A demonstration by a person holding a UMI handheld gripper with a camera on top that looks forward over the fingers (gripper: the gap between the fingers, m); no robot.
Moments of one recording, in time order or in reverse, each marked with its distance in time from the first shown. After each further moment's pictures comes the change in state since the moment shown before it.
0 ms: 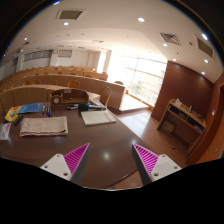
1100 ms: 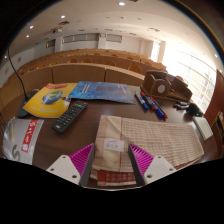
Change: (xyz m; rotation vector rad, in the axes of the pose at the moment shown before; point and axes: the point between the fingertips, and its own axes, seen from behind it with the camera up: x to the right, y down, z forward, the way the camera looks) arm -0.617 0.022 0.165 -0.137 -0.480 -0.195
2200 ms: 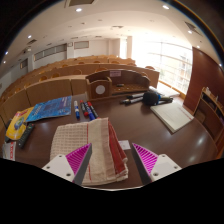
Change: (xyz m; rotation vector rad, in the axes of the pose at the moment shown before) arm 0.224 0.002 -0.030 0.038 0.189 0.256
